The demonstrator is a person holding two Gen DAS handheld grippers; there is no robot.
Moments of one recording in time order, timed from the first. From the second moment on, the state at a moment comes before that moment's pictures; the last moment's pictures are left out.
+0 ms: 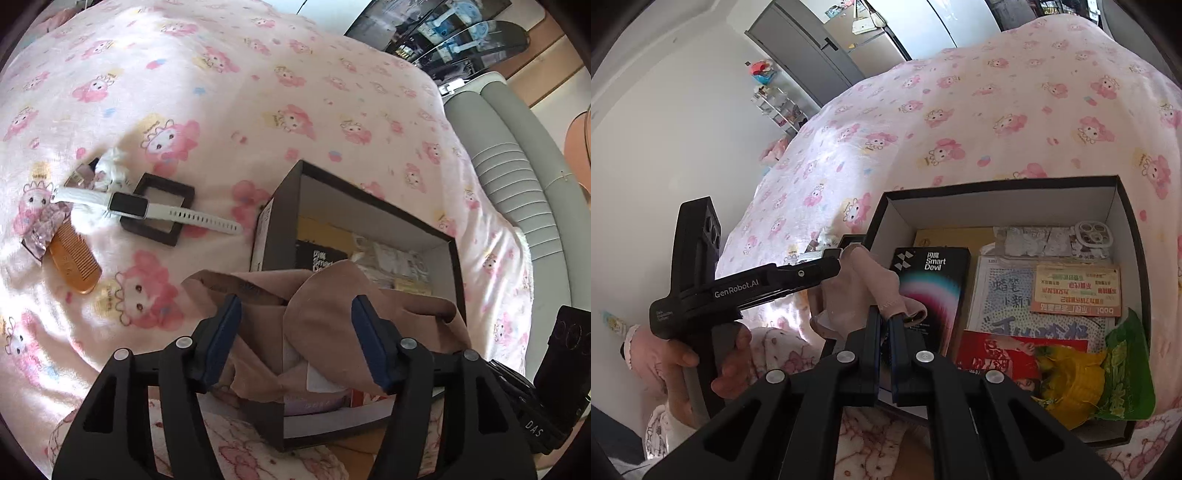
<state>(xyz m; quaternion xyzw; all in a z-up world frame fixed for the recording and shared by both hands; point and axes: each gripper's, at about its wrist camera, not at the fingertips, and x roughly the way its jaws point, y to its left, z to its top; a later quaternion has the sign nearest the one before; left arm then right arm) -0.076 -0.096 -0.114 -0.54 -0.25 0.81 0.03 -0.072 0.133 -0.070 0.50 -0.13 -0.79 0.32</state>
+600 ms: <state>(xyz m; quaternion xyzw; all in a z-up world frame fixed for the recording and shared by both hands) -0.057 -0.092 -0.112 -0.48 -0.25 0.84 0.08 -0.064 0.144 -0.099 0.52 -0.17 -0.77 0.32</state>
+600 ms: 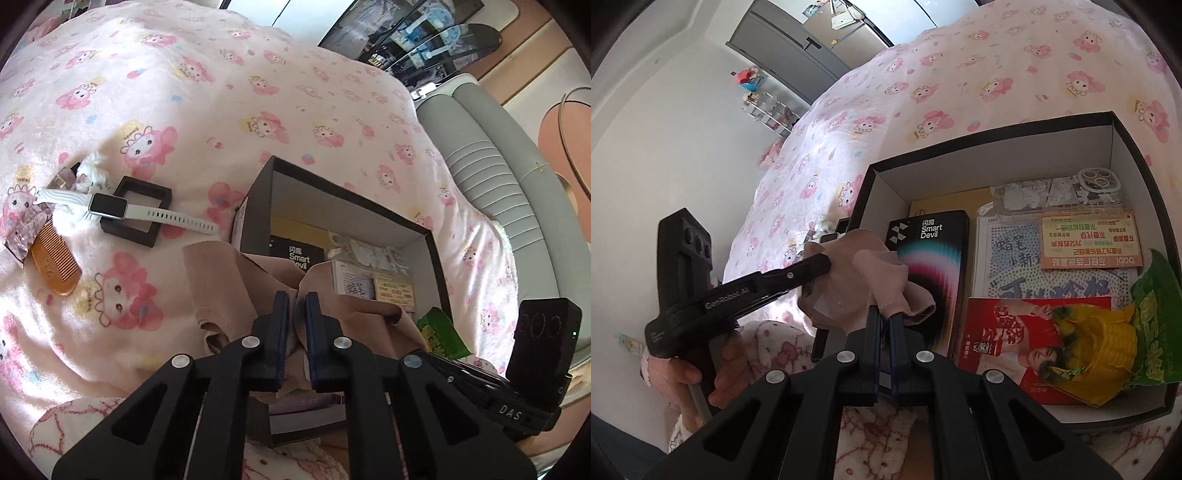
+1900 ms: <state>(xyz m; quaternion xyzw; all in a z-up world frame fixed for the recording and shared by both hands) -0.120 0.035 -0.043 -0.44 -0.19 0.85 0.20 -0.071 0.196 -0.119 0.53 -0.23 -0.77 0.28</state>
